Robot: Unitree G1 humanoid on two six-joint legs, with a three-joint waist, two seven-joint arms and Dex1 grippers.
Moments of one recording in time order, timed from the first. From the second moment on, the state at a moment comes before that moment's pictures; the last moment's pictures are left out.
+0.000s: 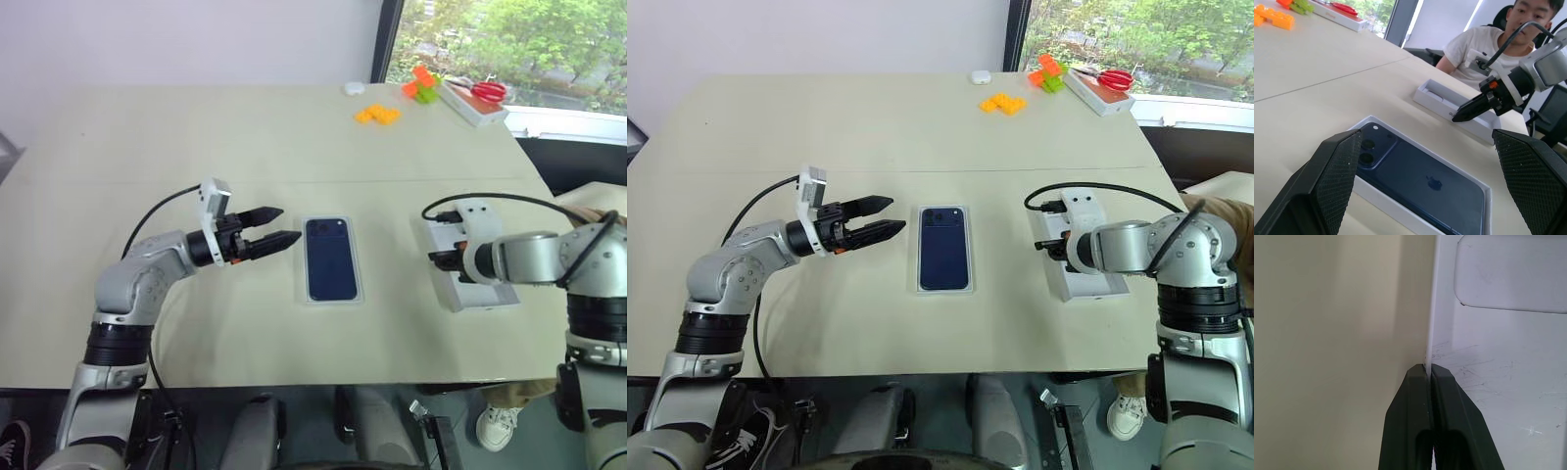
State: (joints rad) left arm -0.49 0.49 0.06 0.00 -0.66 0.65 -0.97; right arm -0.64 -0.72 -0.14 -0.02 1.22 1.61 -0.45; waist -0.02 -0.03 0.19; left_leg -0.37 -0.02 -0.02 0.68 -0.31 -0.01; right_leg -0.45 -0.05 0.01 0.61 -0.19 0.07
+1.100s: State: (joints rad) left arm -0.50 0.52 0.14 0.02 -0.68 0.61 -1.00; right arm -0.73 -0.16 -0.36 -0.02 1.92 1.08 -0.54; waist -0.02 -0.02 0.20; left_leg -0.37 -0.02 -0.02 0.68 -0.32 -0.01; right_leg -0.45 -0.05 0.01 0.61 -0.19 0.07
